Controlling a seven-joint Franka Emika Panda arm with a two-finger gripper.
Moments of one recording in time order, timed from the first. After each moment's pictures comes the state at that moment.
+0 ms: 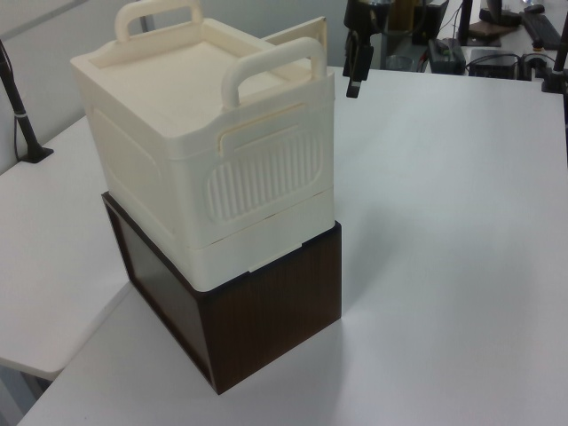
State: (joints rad) arm 0.01 0.24 0.13 -1.42 -0.04 1.88 -0.25
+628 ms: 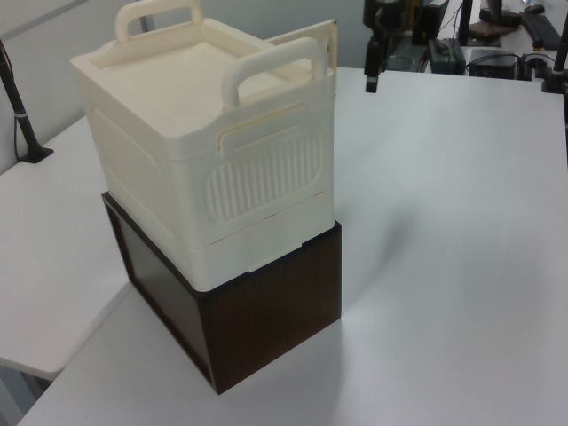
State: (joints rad) arm -0.02 0.18 0.11 -1.48 -0.09 1.74 -0.02
